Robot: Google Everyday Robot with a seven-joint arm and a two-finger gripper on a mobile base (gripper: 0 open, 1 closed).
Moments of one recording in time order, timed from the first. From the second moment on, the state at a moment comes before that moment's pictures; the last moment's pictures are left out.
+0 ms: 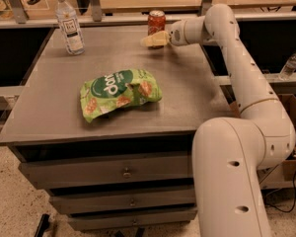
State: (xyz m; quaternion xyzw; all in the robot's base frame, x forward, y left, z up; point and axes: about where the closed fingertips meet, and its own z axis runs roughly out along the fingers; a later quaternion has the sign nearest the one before) arm 0.891 -0.052 0.840 -0.31 0.77 0.29 0.47
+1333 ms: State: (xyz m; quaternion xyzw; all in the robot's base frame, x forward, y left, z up) arm 0.877 -0.069 0.866 -0.34 0.75 0.30 0.47
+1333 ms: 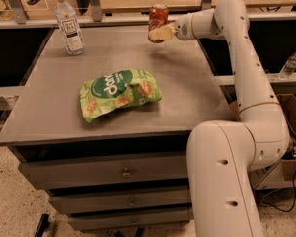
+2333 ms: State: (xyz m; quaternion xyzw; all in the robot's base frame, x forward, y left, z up) arm 0.810 -0.068 0.931 -0.41 0.70 0.35 0.46
